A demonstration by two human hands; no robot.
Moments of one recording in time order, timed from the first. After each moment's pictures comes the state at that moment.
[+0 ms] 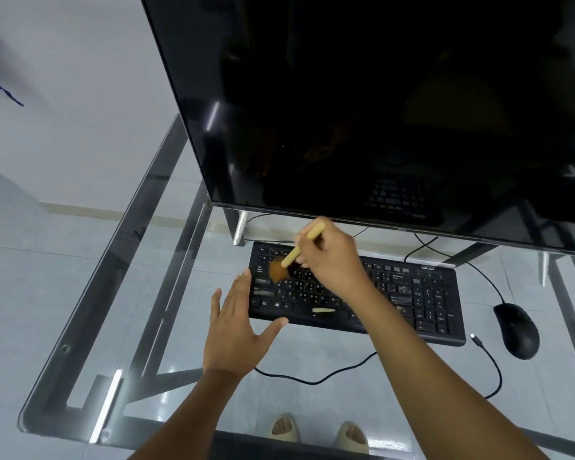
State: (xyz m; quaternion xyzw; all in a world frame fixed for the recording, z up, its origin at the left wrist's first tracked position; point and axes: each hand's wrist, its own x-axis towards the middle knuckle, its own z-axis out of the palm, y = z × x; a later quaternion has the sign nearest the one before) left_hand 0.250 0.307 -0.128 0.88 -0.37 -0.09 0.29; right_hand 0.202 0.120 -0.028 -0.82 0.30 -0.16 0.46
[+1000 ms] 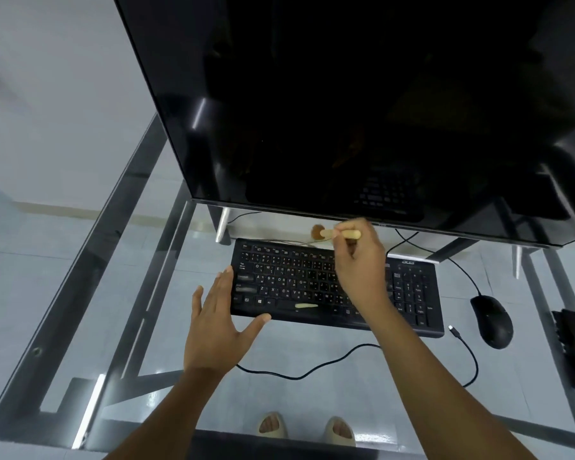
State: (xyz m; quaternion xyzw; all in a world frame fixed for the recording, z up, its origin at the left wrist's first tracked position) left_hand 0.251 0.306 -0.128 0.88 -0.36 -0.09 0.30; right_hand 0.157 0.093 -0.037 -0.79 0.36 -0.29 0.40
